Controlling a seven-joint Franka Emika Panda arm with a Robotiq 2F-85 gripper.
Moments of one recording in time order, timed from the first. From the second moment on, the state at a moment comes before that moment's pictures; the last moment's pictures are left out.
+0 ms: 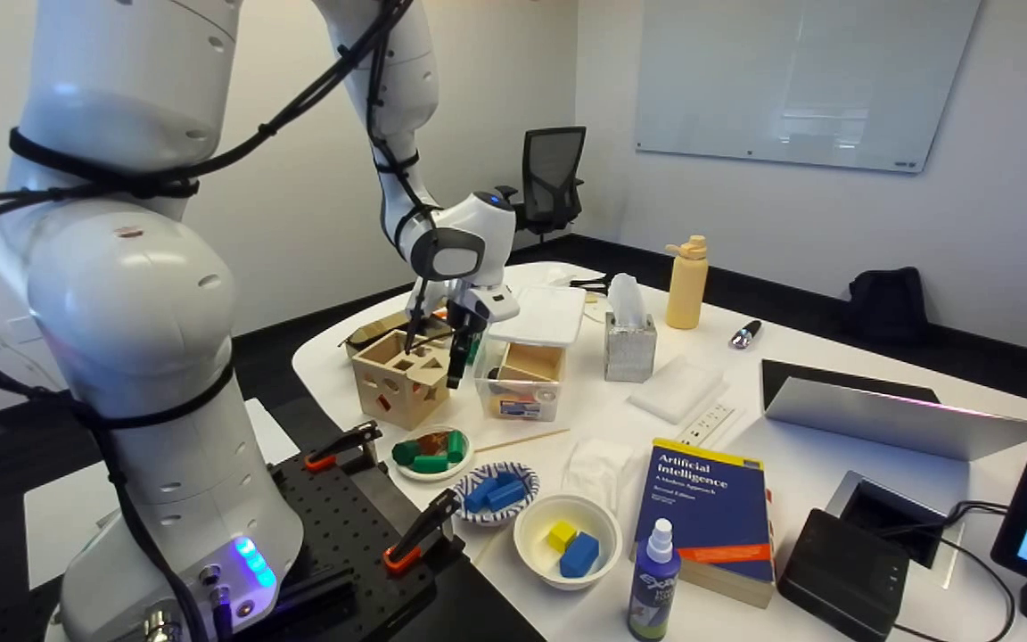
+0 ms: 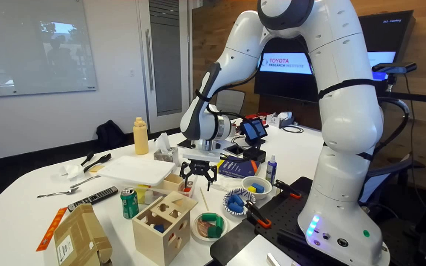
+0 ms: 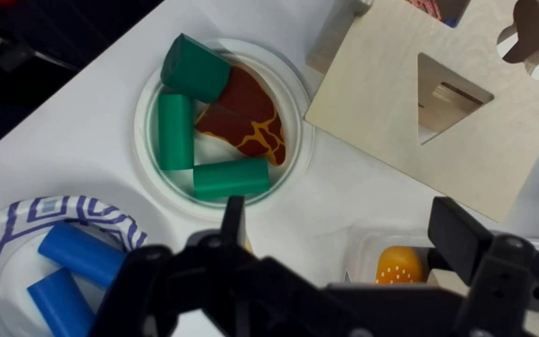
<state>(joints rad) 0.12 0.43 0.15 -2.44 0.53 2.77 0.54</state>
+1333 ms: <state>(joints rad) 0.14 0.55 0.15 -2.36 0.53 2.84 0.54</state>
